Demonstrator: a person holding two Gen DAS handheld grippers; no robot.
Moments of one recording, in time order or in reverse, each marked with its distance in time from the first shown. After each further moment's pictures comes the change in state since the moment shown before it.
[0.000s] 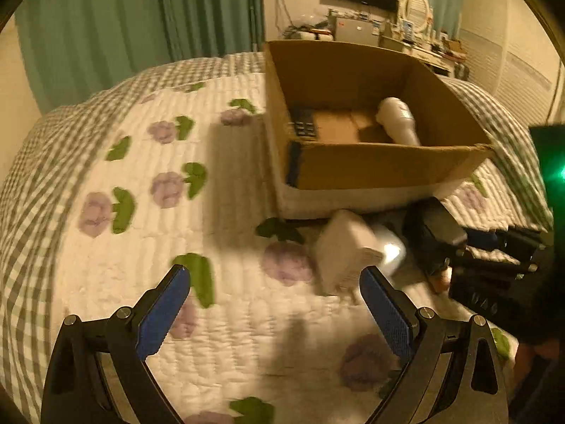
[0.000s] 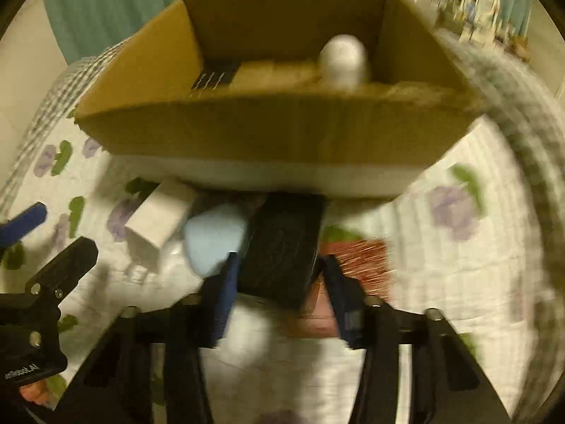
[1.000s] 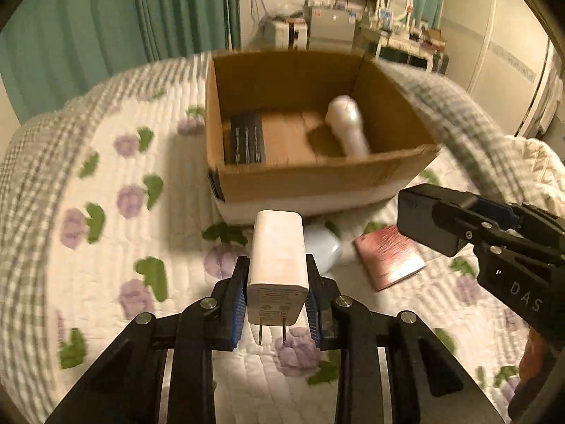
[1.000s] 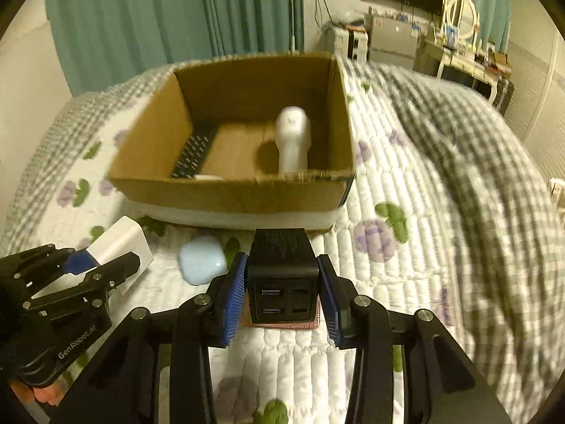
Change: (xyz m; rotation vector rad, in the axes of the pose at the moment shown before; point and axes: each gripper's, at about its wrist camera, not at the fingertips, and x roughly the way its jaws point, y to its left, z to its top) left arm -0.042 -0.037 0.020 0.037 0.025 -0.069; right arm -0.075 -0.026 0.005 0.027 -0.132 0.009
